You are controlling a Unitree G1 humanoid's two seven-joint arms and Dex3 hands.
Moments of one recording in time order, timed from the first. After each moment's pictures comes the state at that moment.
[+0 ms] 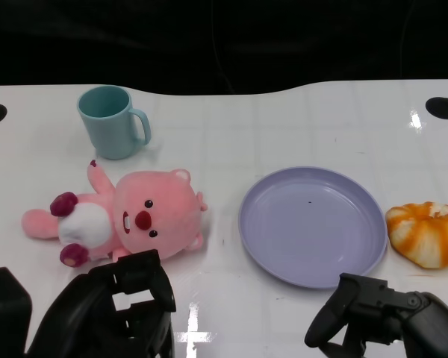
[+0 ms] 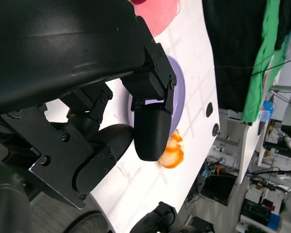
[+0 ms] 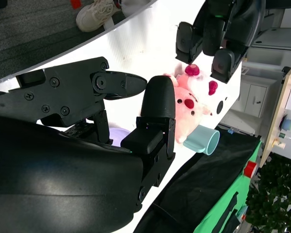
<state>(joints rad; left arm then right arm) 0.29 0.19 0.00 -0.53 -0.44 0.45 -0.31 0.47 -0.28 0.17 -0.80 -0.06 0.25 0.28</state>
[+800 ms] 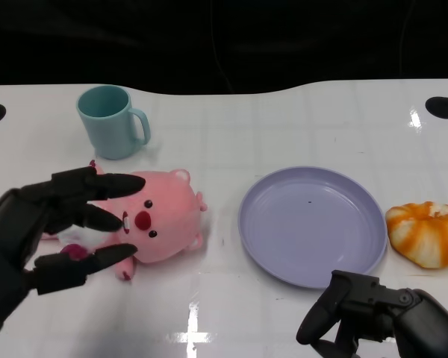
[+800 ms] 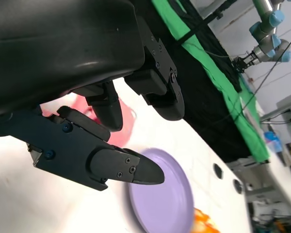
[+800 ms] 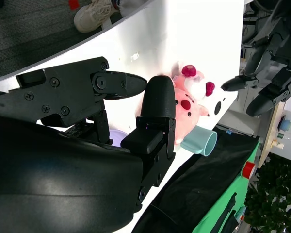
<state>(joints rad) 0.10 0.42 0.10 -0.48 -0.03 0.19 -0.30 0.45 -0.27 0.20 -0.81 -0.08 0.28 0.27</state>
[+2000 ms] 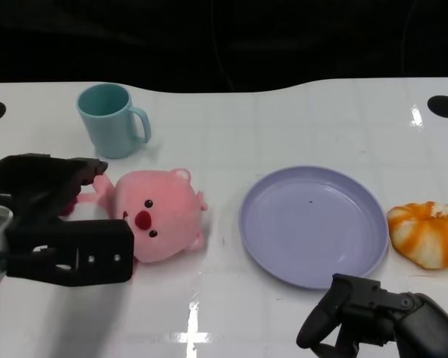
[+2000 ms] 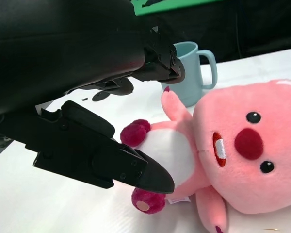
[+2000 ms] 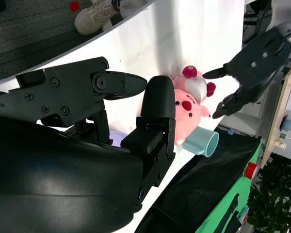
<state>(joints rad) -0.38 0.59 -0.31 0.13 0.78 0.11 -0.34 0.47 -0.27 0.20 -0.84 -0.09 0.29 0.26</state>
